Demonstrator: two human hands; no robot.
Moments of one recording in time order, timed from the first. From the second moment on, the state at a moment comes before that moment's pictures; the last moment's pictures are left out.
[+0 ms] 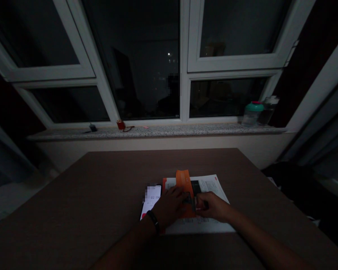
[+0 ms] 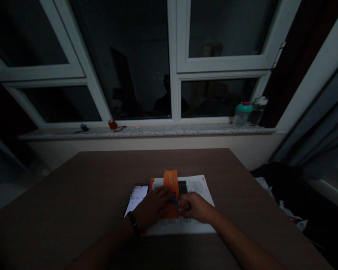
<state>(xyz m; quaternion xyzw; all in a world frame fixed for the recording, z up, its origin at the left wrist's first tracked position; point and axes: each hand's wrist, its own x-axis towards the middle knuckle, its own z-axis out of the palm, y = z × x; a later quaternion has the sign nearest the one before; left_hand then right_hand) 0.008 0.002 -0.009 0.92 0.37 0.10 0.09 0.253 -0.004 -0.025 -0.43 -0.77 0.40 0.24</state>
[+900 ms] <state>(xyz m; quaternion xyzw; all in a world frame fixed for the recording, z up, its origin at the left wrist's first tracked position) 0.008 0.002 -0.007 0.92 0.37 0.10 0.08 0.254 -0.004 -0.028 -0.41 -0.78 0.41 0.24</state>
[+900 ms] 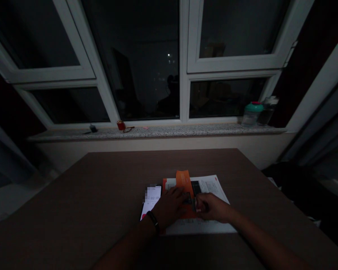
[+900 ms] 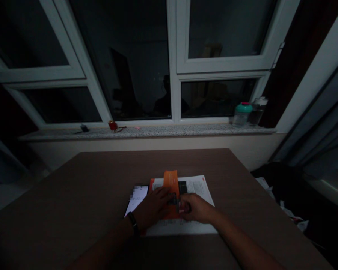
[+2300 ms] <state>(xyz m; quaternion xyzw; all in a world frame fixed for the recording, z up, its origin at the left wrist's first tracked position) 0.008 0.003 -0.010 0.92 0.37 0.10 0.08 0.250 -0.008 -0.026 -0.31 -0.87 0.23 0.31</state>
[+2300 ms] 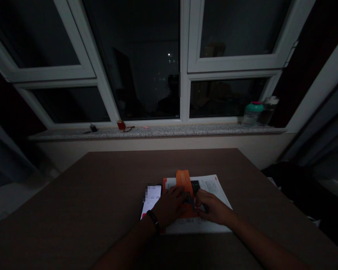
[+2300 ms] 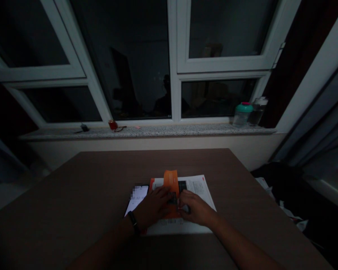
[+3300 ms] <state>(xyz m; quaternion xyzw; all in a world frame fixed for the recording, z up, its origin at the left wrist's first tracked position) 0.015 -0.006 0.002 0.96 0.25 0.09 0.03 0.250 -0.002 -0.036 -0.39 -0.82 0.20 0.36</state>
